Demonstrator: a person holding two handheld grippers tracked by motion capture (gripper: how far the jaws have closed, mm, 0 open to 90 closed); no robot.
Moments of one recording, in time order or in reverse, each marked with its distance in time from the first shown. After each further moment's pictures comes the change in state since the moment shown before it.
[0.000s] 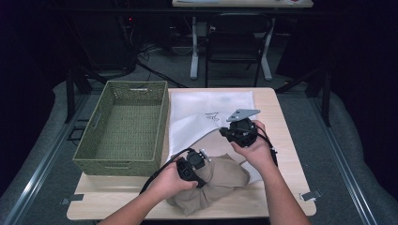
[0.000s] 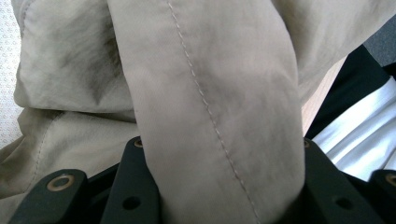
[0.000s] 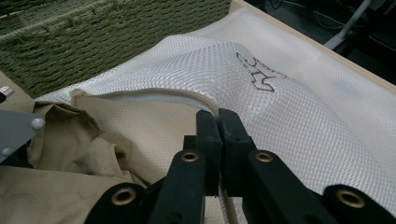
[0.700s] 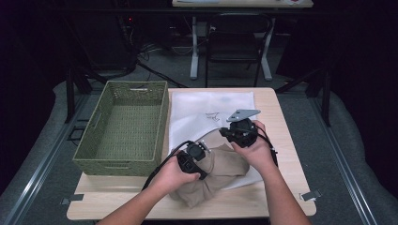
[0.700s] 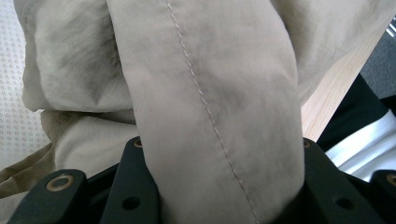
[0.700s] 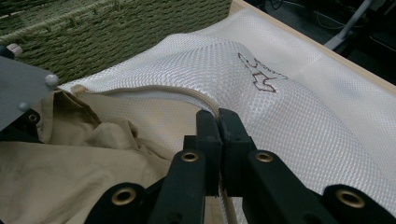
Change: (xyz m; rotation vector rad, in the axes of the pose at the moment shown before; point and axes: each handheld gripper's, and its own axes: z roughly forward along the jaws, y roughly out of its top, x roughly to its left) left arm 0.007 0.014 -0.015 -0.053 0.032 -0.078; right arm 0.001 0.000 -0.001 -0.001 0.002 0.001
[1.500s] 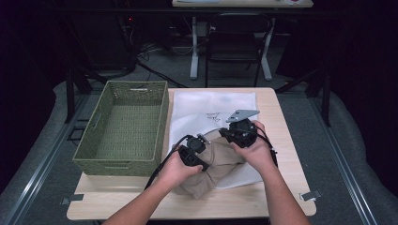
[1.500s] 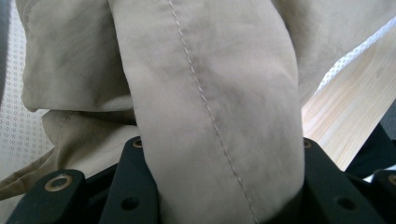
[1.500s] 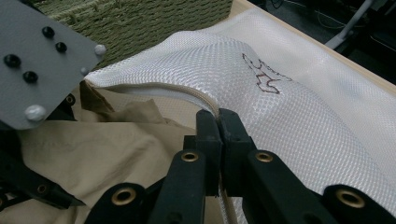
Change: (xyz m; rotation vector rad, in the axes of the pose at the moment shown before) left arm 0.016 0.013 0.006 -0.063 0.040 -0.093; right arm 0.001 0.000 0.001 0.006 0.000 -0.008
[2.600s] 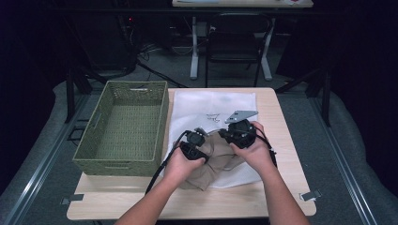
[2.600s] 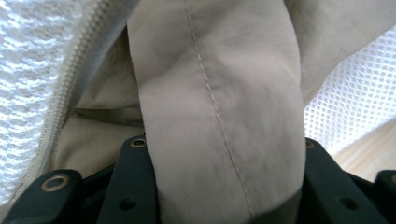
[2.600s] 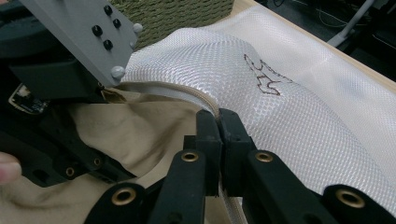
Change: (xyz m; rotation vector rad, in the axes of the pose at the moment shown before) left arm 0.015 0.011 0.014 -0.050 0.064 -0.136; right arm 0.002 -0.001 0.003 0.010 0.003 -0.007
